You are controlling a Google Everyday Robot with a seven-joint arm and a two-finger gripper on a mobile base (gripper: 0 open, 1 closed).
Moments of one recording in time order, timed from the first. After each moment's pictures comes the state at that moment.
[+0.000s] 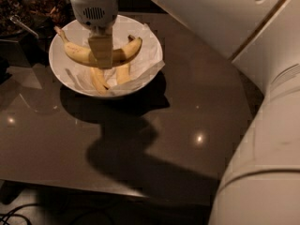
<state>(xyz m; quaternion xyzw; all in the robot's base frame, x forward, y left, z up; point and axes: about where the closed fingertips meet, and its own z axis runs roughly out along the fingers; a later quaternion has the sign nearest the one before) 0.560 0.098 0.967 -0.74 0.66 -0.07 0.09</state>
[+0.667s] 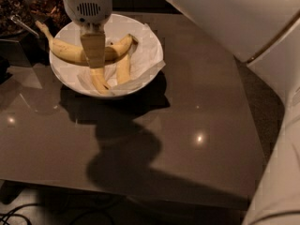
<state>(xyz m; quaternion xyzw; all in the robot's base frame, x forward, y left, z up) 0.542 0.111 0.985 -0.77 0.62 -0.05 0.13</state>
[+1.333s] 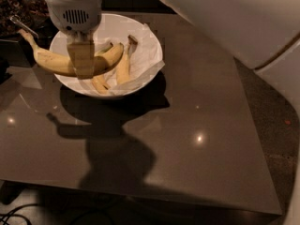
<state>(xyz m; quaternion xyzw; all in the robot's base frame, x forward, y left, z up) 0.504 0.134 0.985 -0.79 0.60 -0.03 0.13</state>
